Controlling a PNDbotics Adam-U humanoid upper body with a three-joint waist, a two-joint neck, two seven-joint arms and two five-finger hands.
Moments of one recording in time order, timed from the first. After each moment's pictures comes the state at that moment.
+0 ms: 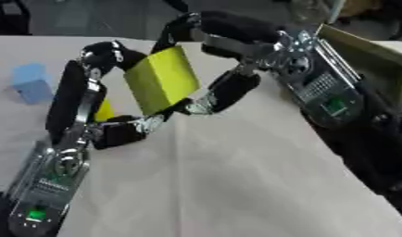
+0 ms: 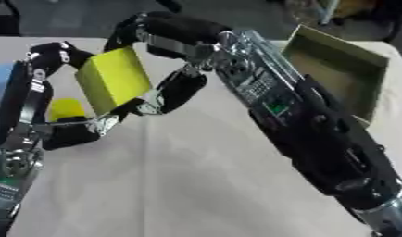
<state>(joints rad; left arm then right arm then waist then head) -0.60 0.26 -0.32 -1.77 -0.69 -0.12 0.27 -1.02 -0.40 0.46 -1.66 0.45 -0.11 0.51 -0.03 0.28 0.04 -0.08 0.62</state>
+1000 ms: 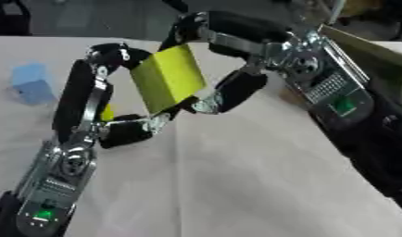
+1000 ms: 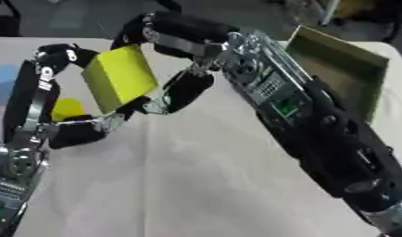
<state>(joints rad) -0.61 0.23 -0.32 -1.76 -0.69 -0.08 0.25 -1.01 -0.43 0.46 -1.69 0.40 -0.08 0.51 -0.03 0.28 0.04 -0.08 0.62</state>
